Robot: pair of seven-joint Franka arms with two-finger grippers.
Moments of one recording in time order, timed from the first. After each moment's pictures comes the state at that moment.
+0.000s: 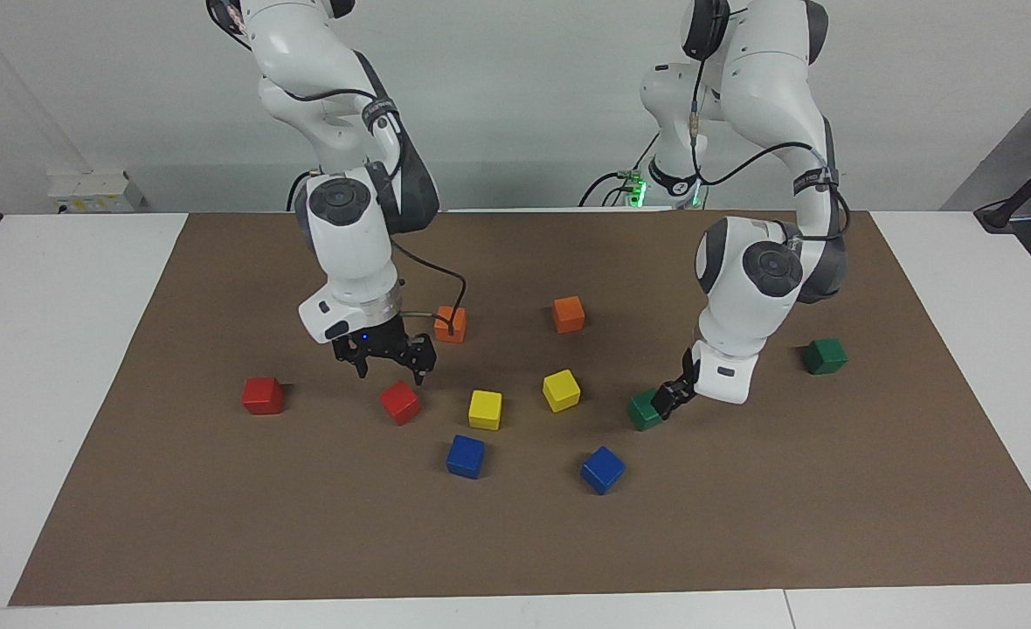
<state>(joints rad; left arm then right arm) -0.24 0.49 -0.06 -1.59 -0.01 2.12 -0.72 0.17 0.30 0.12 -1.81 -0.08 2.25 0.58</state>
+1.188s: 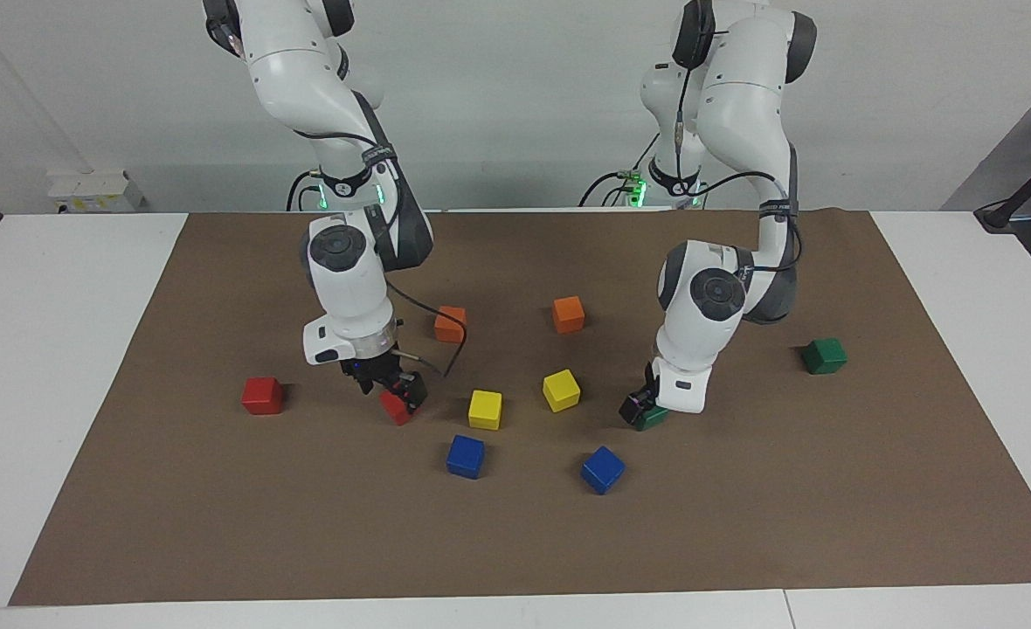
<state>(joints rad) -0.30 0.51 -0.06 -1.69 -0.01 2.22 -0.83 0.15 0.38 0.12 -1.88 -0.08 2.40 0.87</state>
